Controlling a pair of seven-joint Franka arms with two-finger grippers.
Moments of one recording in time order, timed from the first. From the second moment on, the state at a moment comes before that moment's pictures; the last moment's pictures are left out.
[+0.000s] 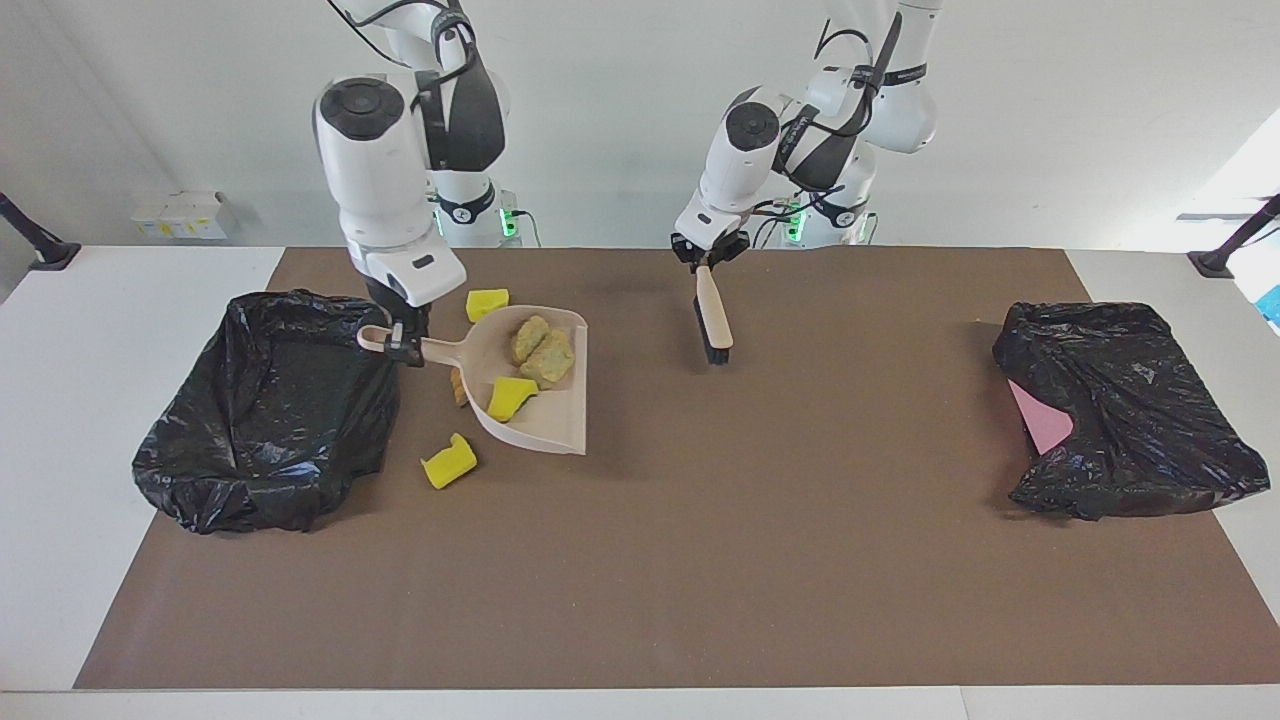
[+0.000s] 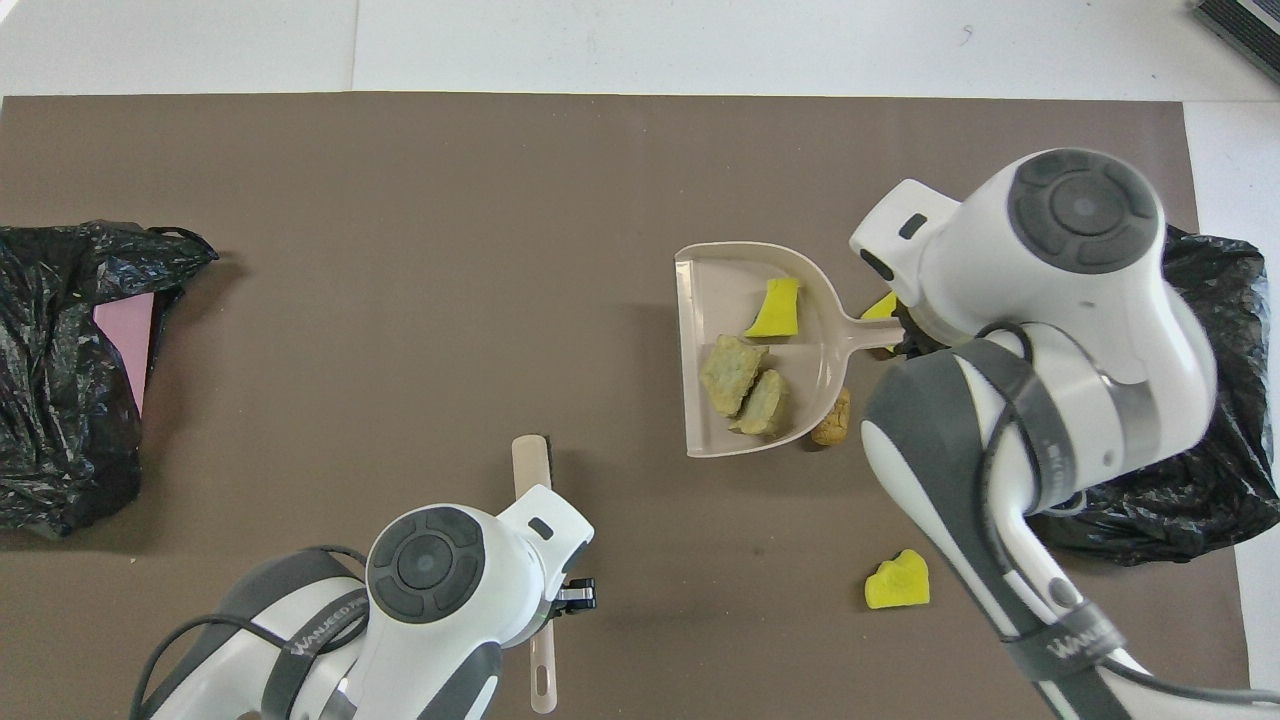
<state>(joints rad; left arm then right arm) -0.75 -0.17 -0.12 -2.49 -0.28 2.25 -0.74 0.04 0.05 0.05 -1.75 -0.14 1.84 -1.42</state>
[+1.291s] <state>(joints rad) -0.37 -0.02 -0.09 -2.25 -0.26 2.29 -0.62 -0.37 -0.01 0.05 -1.86 -0.55 2.01 -1.66</state>
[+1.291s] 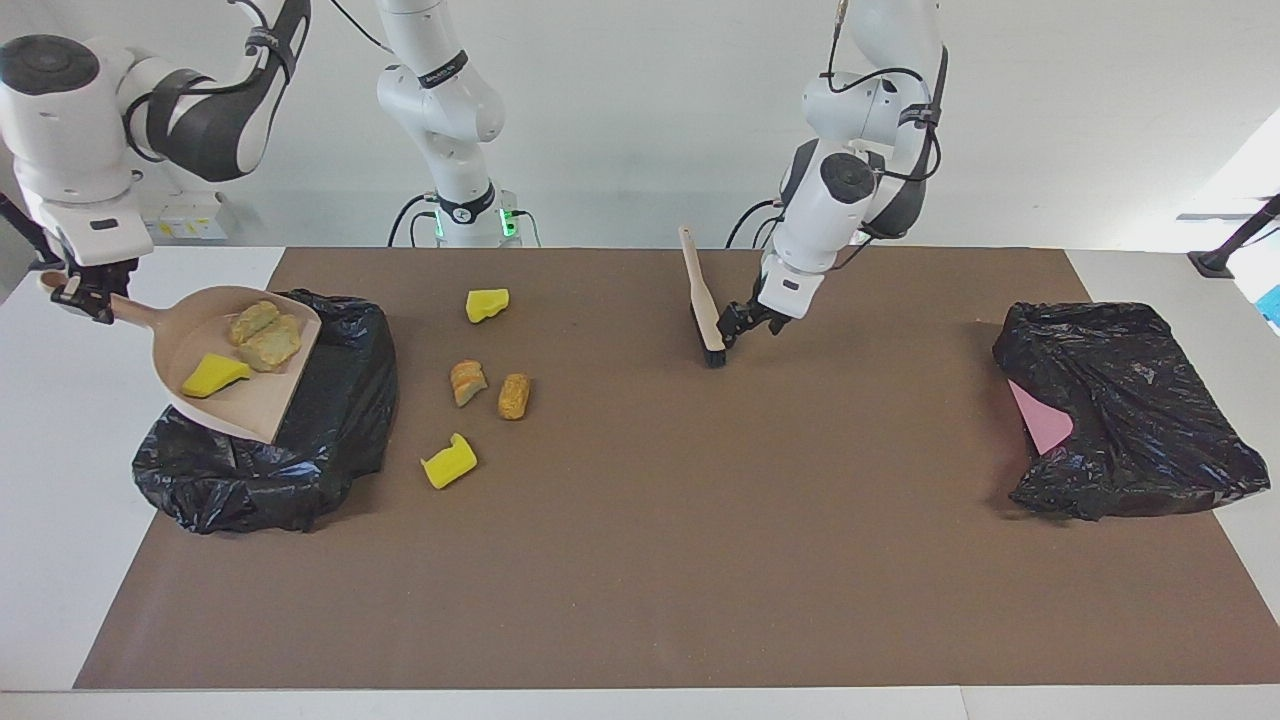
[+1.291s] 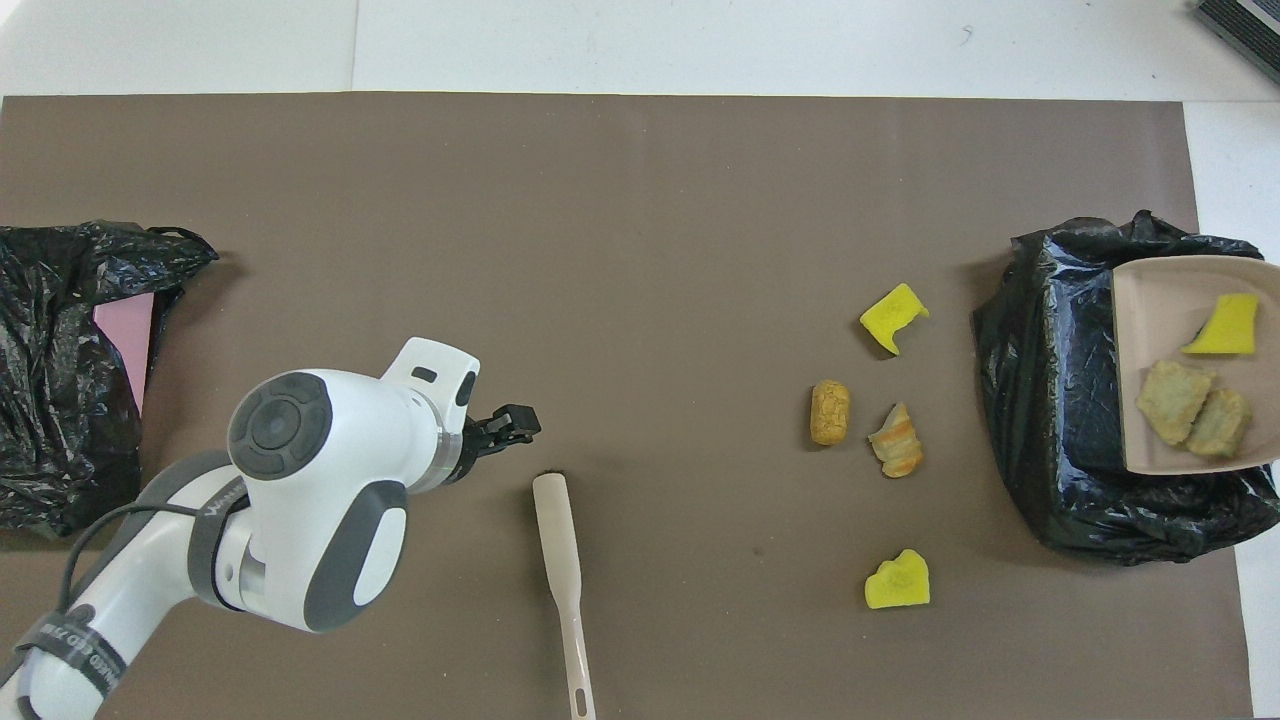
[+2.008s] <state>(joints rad) -0.09 0.00 -0.09 -2.12 -0.12 2.26 -0.10 -0.25 -0.11 0.06 -1.99 -0.90 1.95 -1.56</state>
